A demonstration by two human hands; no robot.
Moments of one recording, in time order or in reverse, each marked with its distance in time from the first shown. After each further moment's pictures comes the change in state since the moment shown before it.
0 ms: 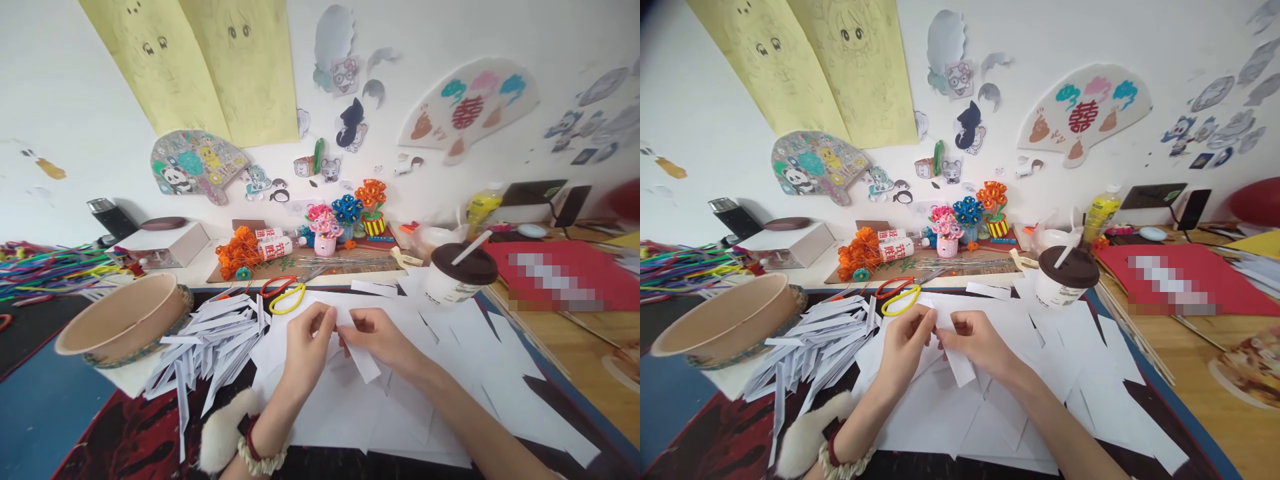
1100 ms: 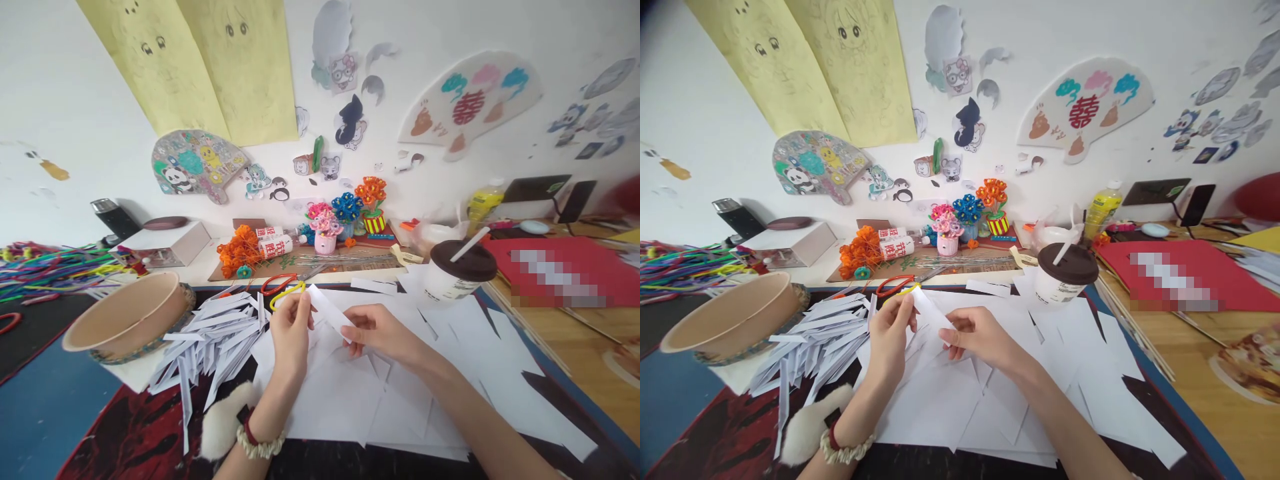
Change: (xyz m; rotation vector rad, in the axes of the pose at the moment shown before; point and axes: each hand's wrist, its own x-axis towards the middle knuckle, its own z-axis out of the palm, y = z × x) left_hand 0.009 0.000 -0.006 -0.133 0.330 -0.081; right_hand 0.001 -0.003 -0.014 -0.062 -0.103 0.071
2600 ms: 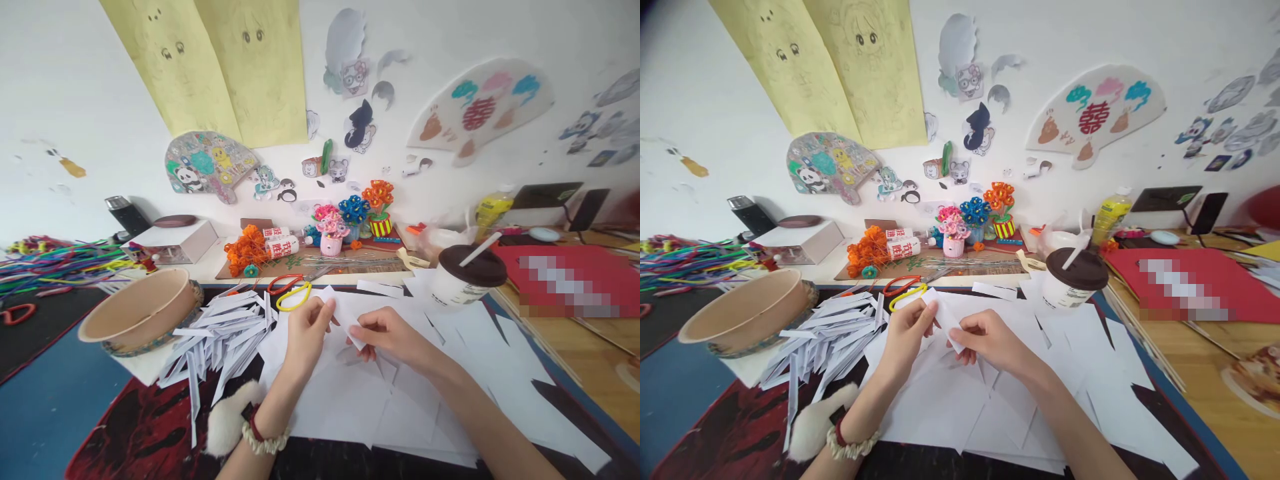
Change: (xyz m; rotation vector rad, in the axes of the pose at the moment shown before) left_hand -0.001 0.001 -0.004 0.109 -0.301 -0.030; right_hand -0.004 -0.001 0.000 -0.128 0.018 0.000
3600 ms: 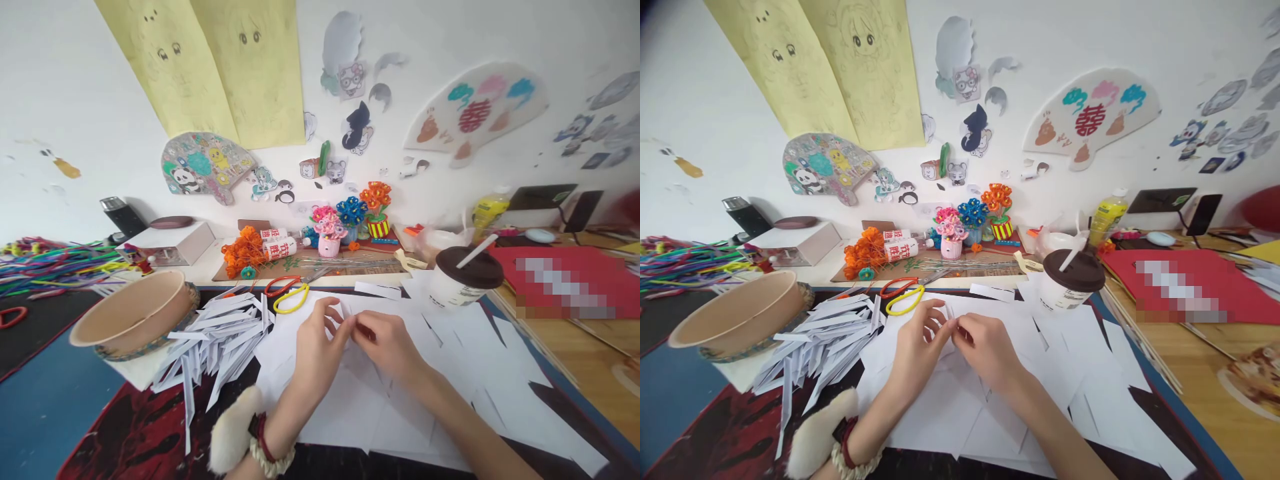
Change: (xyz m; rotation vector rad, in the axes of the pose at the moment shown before) left_hand -0.012 -0.004 0.019 0.314 -0.005 0.108; right_hand 0.003 0.019 0.015 -0.673 0.492 -0.443
